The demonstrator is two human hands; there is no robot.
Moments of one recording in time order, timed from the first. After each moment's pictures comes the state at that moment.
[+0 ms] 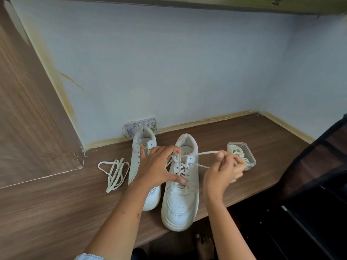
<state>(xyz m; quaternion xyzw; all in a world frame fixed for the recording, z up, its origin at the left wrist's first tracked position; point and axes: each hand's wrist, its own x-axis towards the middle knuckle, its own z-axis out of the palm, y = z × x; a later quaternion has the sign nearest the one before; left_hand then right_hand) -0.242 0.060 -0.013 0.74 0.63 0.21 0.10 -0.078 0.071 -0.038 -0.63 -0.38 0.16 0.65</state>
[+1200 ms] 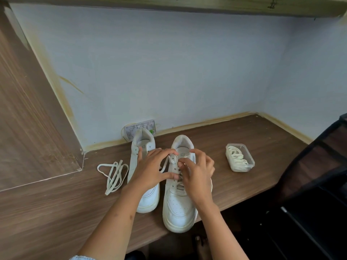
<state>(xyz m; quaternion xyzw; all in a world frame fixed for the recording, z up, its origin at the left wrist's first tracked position) -0.252 0.062 -0.023 0.73 0.61 0.27 0.13 -0.091 0.064 -0.046 -0.56 -0.72 0.11 0.40</state>
